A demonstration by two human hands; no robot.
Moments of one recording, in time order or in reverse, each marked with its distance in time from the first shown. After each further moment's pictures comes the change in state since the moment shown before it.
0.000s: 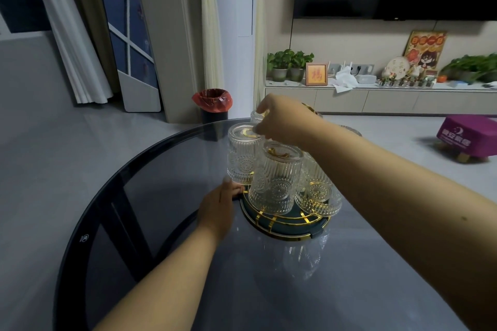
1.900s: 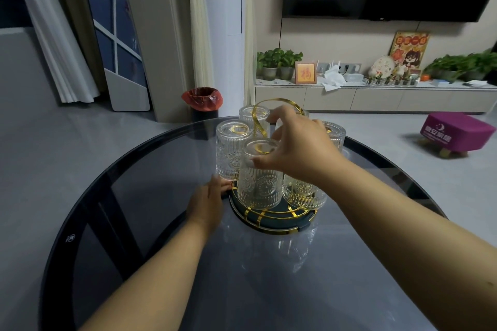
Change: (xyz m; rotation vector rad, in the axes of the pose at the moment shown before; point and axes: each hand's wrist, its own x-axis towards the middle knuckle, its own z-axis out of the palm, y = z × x) left_hand 0.002 0.003 0.001 -0.044 0.001 -0.029; right_hand -0.056 0.039 0.009 -0.135 0.225 -0.119
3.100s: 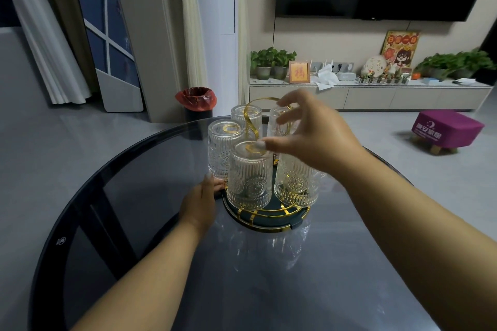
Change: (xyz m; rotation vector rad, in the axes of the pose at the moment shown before) left_hand -0.005 0.005 0.001 0.026 0.032 0.012; right_hand -0.016 0.002 -0.038 0.230 0.029 0.063
